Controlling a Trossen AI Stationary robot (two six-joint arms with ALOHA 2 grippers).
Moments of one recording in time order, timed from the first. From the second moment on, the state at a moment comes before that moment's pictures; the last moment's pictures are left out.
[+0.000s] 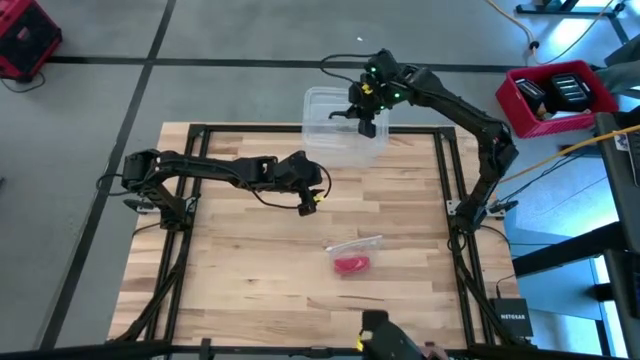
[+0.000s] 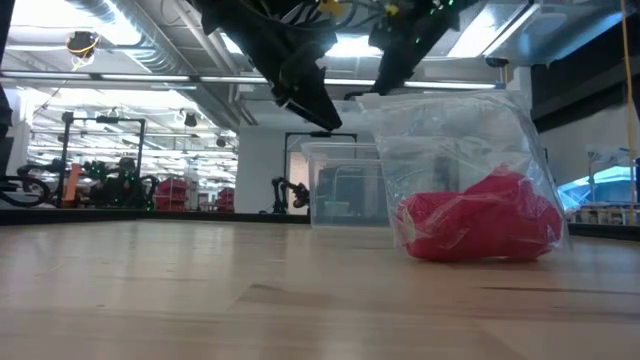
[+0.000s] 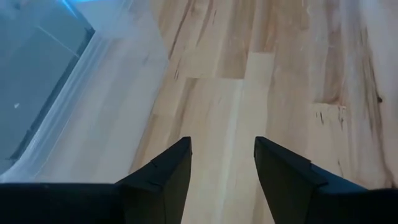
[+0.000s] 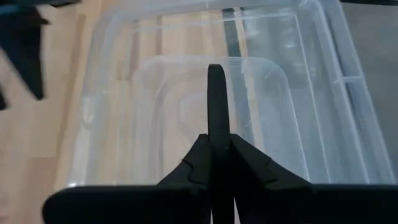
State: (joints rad) left arm 0.12 1.62 1.17 -0.25 -0.20 0.06; right arm -0.71 1.75 1.78 -0.90 -0.35 -0.59
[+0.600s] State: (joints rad) left arm -0.05 1.53 1.17 -0.39 -0.32 -0.11; right arm -0.42 1.45 1.71 -1.22 -0.36 -0.40
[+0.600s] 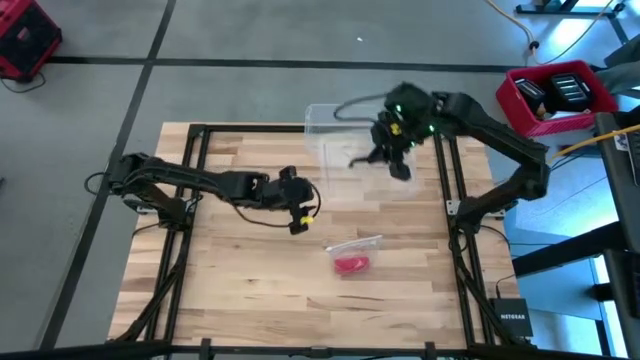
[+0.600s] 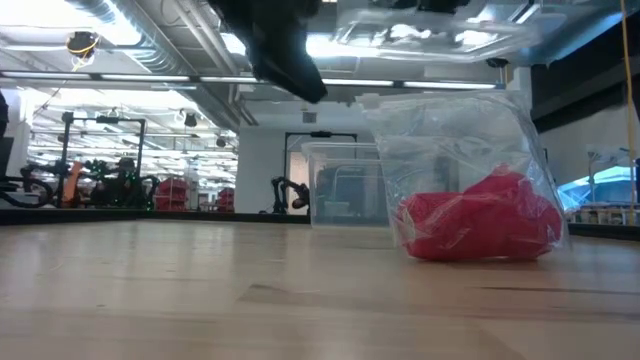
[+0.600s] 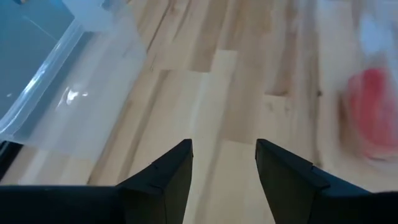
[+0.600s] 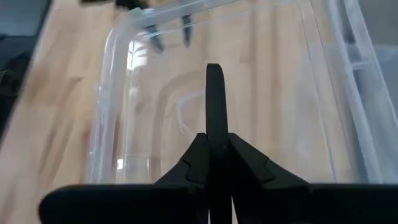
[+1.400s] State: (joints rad) left arm -0.25 1.53 1.17 -0.30 -0.47 -0.18; right arm -0.24 1.14 0.87 -0.78 -0.13 -0.07
